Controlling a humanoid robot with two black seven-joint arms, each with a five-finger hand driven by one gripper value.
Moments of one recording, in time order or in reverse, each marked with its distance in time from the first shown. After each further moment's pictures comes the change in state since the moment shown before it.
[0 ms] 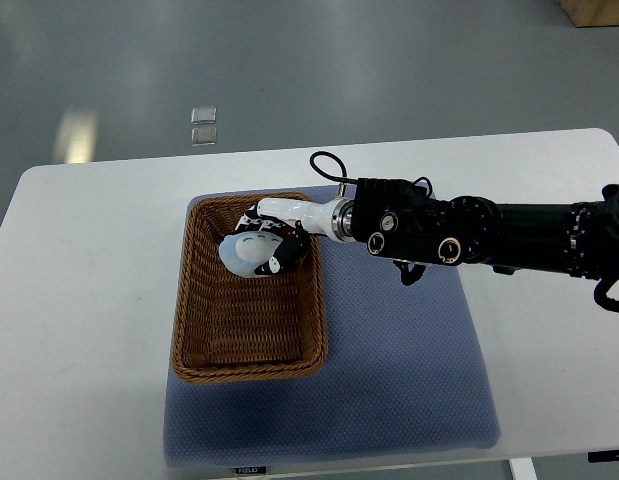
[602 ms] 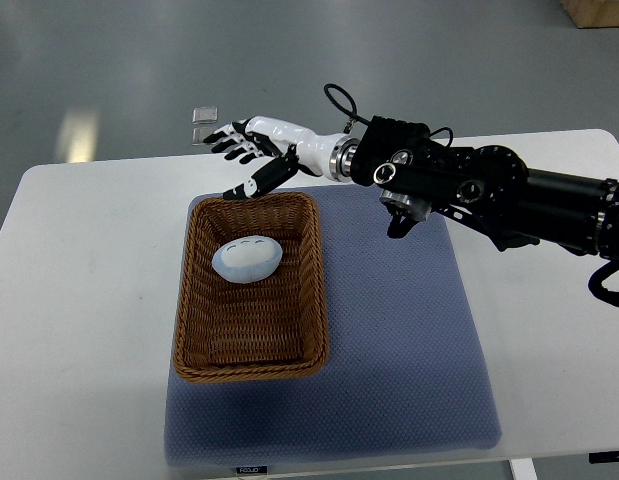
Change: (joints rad) left arm 0.000 0.000 -0.002 0.002 -0.002 0.000 -0.001; right arm -0.027 -0.097 0.407 0.000 0.127 0.039 0.009
